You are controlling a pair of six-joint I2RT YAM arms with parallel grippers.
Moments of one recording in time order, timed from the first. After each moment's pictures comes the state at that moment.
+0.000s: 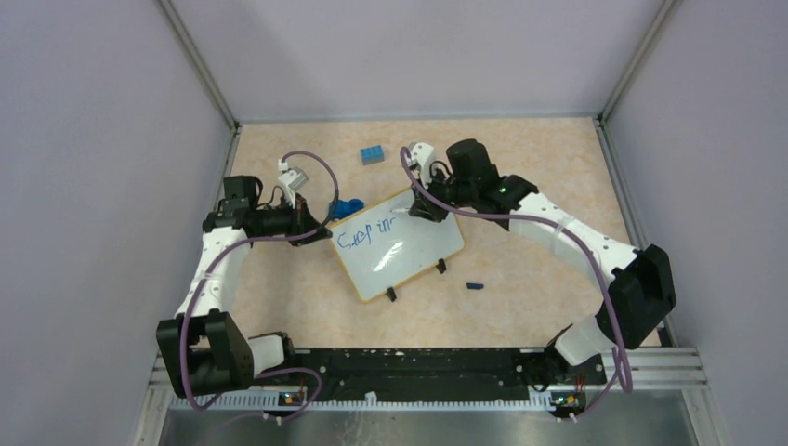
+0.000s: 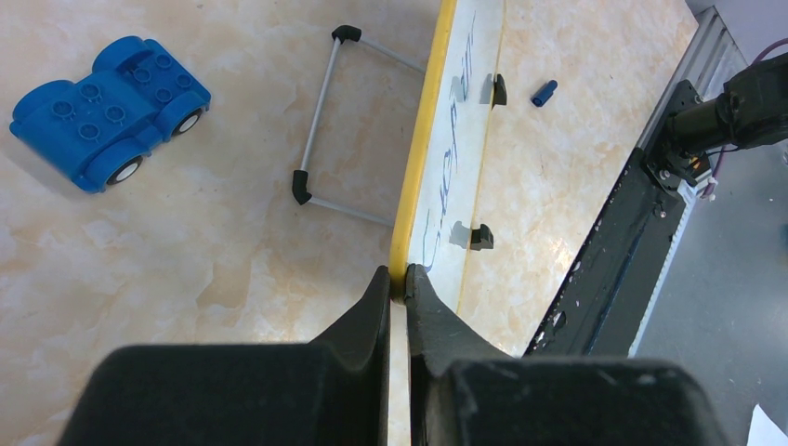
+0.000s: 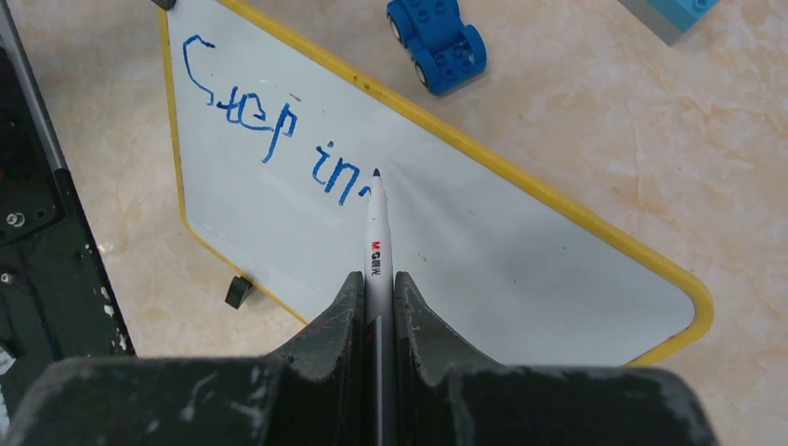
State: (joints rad) left arm 0.13 1.22 0.93 -0.71 1.03 0.39; right arm 0.69 1.50 1.29 -0.40 -0.39 -0.20
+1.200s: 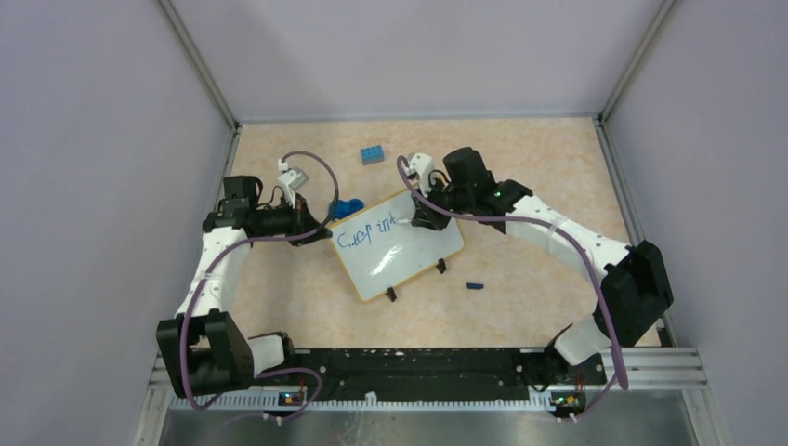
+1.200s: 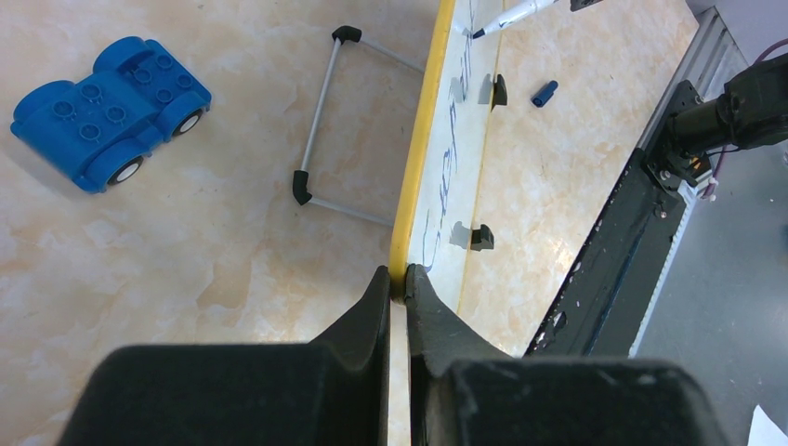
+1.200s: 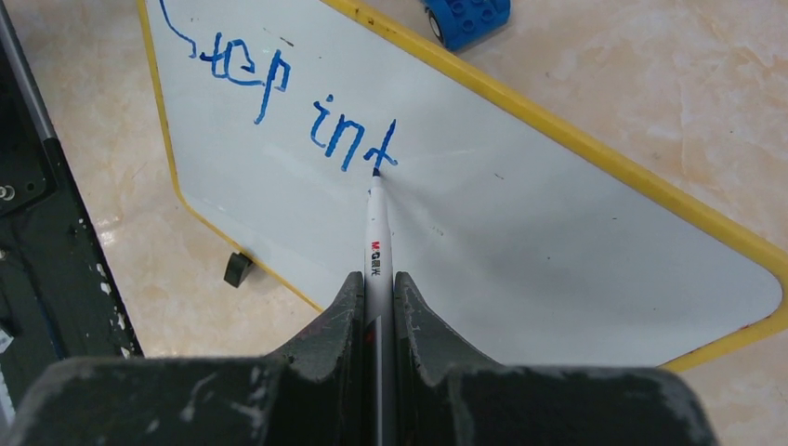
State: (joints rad) left arm 0.13 1.22 0.93 -0.71 1.03 0.39; right arm 0.69 1.52 1.25 -0.41 -0.39 -0.20
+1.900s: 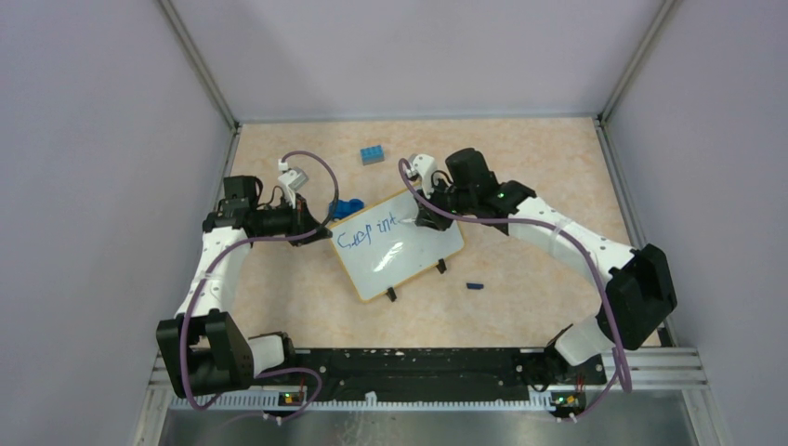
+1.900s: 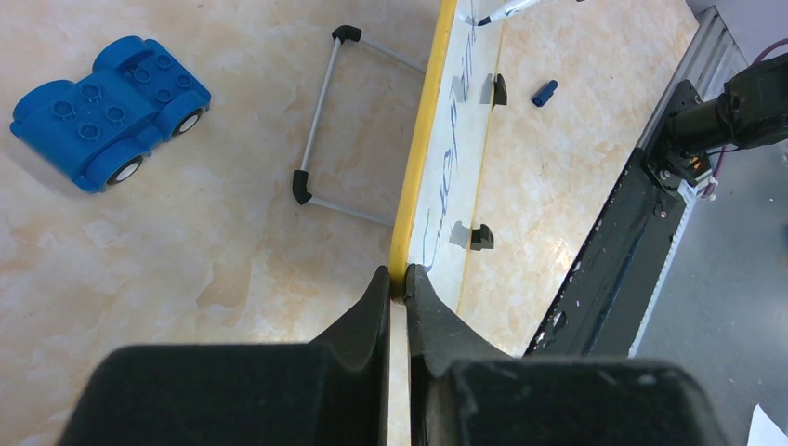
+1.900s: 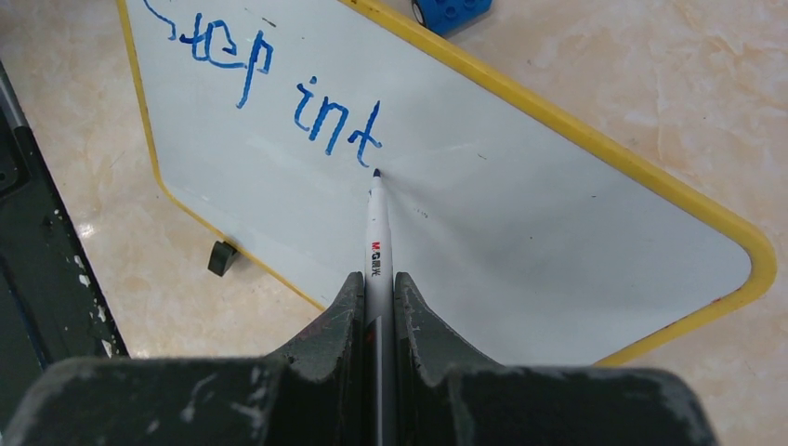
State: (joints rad) left arm 0.13 1.22 0.93 -0.71 1.03 0.39; right arm 0.69 1.50 1.24 -0.43 -0.36 -0.23
